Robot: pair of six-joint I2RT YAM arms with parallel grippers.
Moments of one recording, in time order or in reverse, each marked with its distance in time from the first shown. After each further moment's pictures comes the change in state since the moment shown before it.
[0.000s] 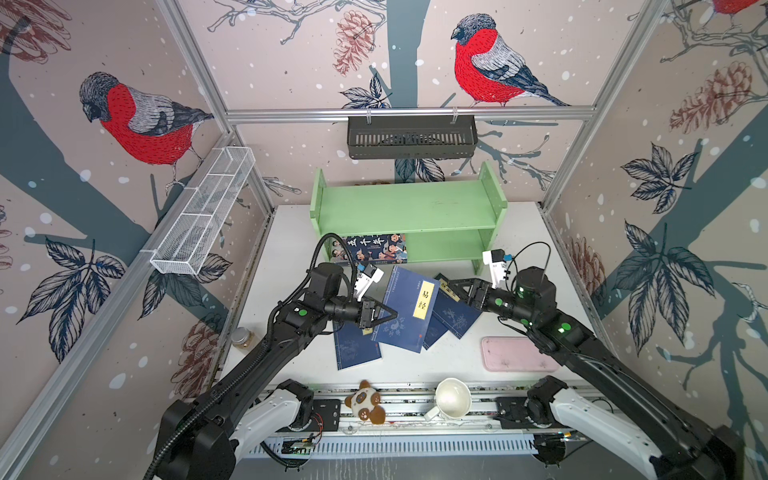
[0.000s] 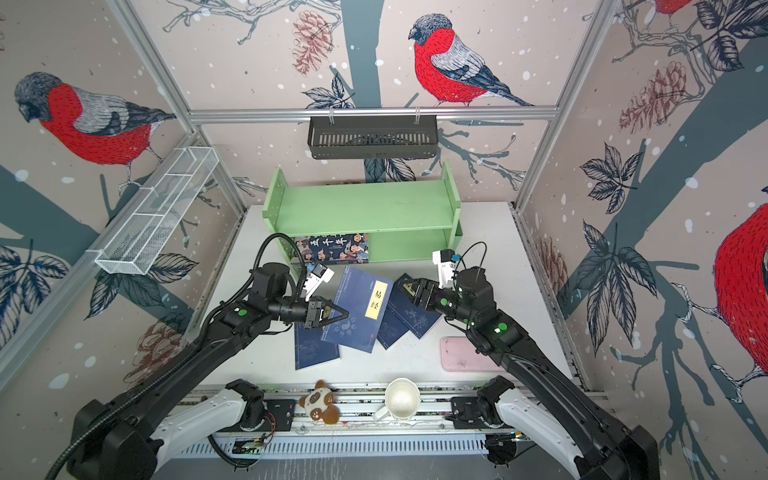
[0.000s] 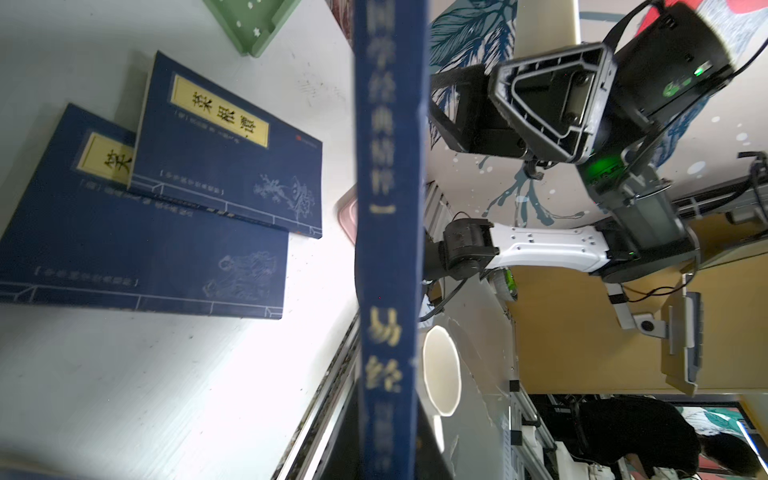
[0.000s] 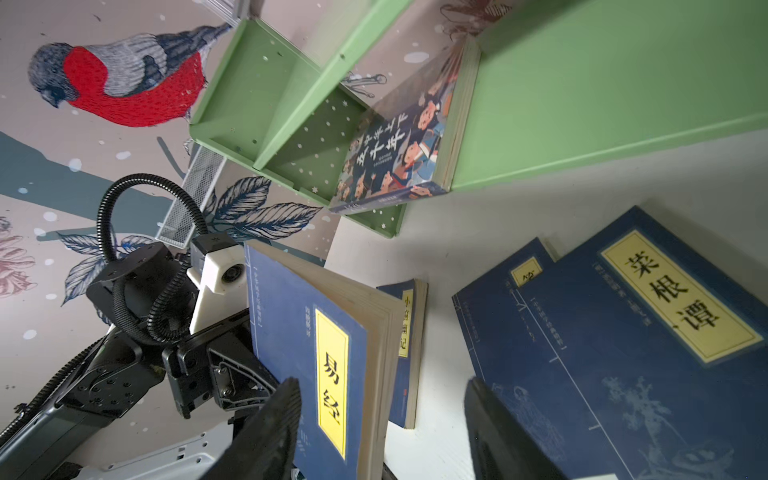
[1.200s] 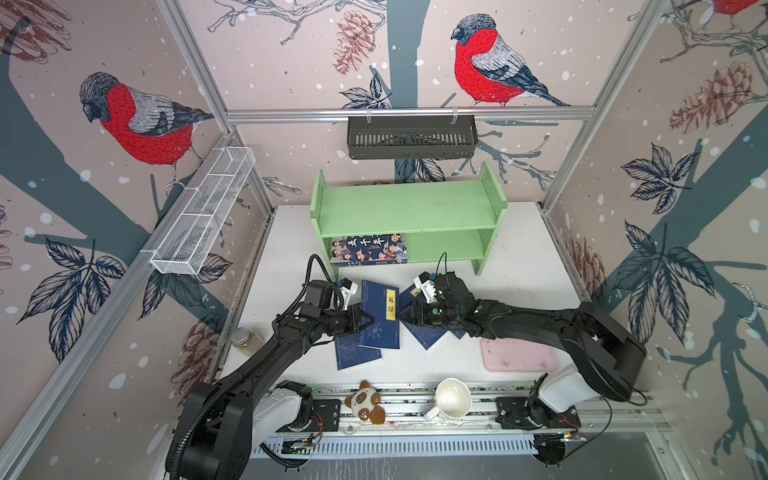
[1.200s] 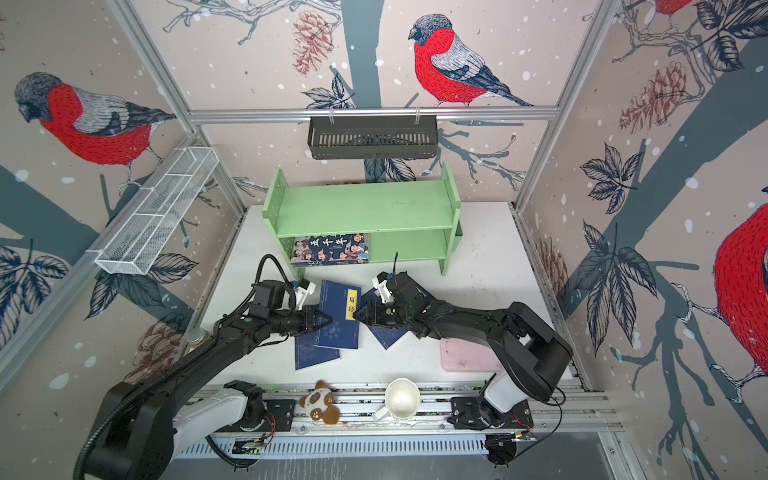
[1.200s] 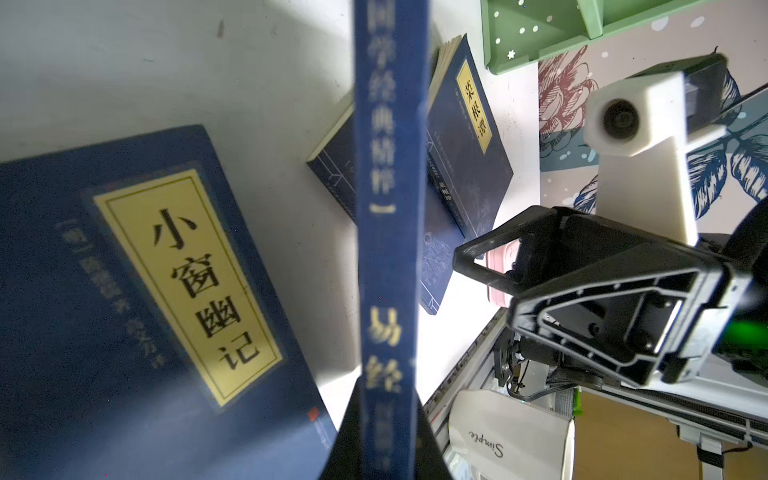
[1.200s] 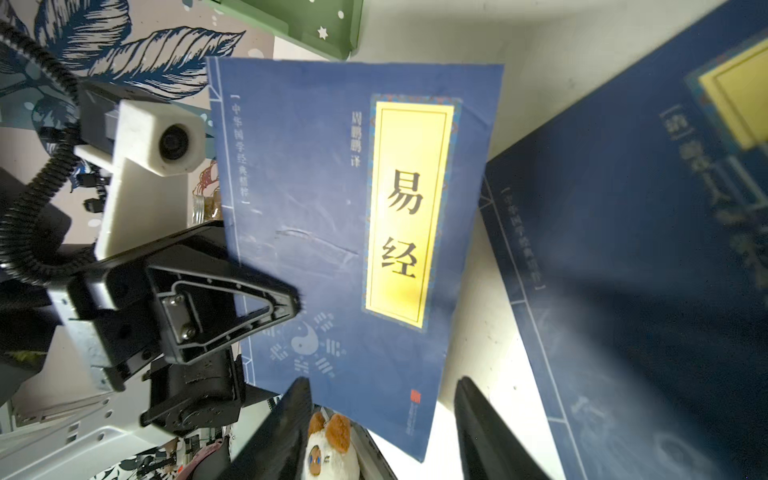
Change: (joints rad) left arm 0.168 0.076 -0.240 0.038 -0.253 -0.124; right arm 0.270 0.719 0.052 0.317 -0.077 0.089
